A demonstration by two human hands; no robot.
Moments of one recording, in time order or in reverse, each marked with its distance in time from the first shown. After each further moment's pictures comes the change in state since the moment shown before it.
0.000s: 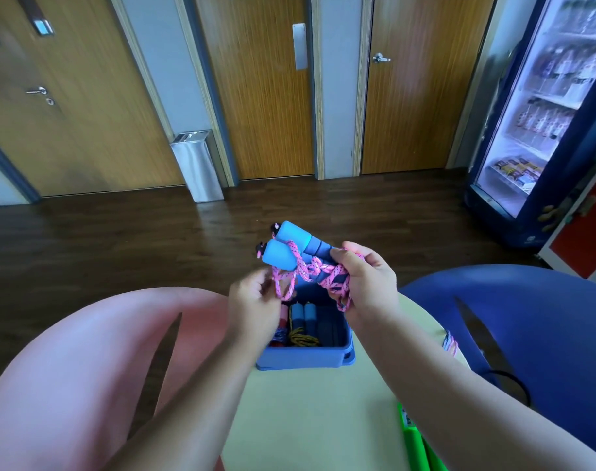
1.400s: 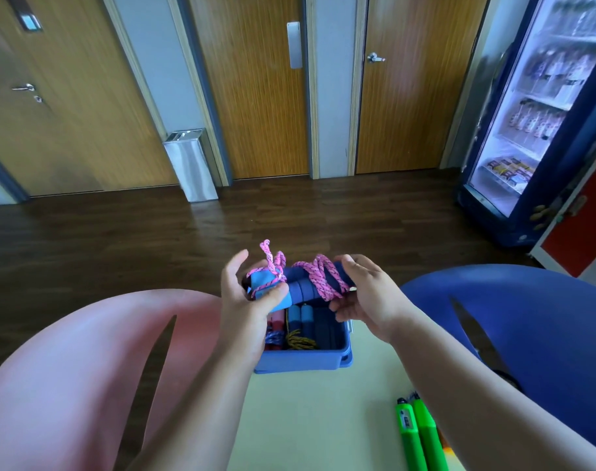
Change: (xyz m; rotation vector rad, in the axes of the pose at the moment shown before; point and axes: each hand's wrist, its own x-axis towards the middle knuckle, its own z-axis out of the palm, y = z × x) left_hand -0.002 -0.002 -0.001 -0.604 0.034 -0.262; right_hand 0.006 -0.015 -0.025 -0.571 -0.267 0.134
